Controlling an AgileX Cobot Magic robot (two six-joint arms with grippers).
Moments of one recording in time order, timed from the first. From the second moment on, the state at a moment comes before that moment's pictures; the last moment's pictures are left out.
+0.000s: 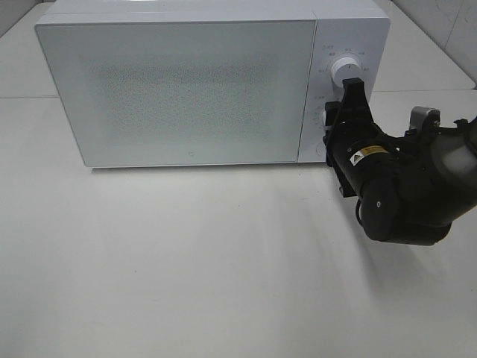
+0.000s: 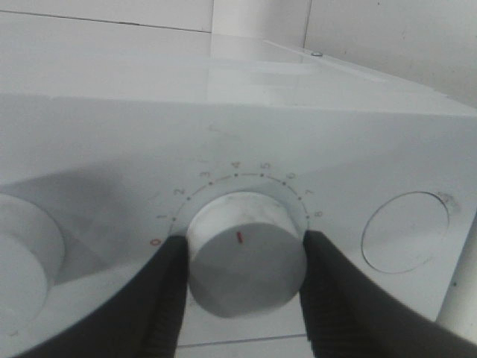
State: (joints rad) left arm 0.07 0.00 -0.52 -0.03 1.08 0.05; right arm 0.50 2.07 -0.71 0.50 -1.20 1.36
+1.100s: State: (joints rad) left arm 0.07 0.00 -0.52 -0.03 1.08 0.05; right arm 0.50 1.95 -0.59 0.44 -1.20 1.18
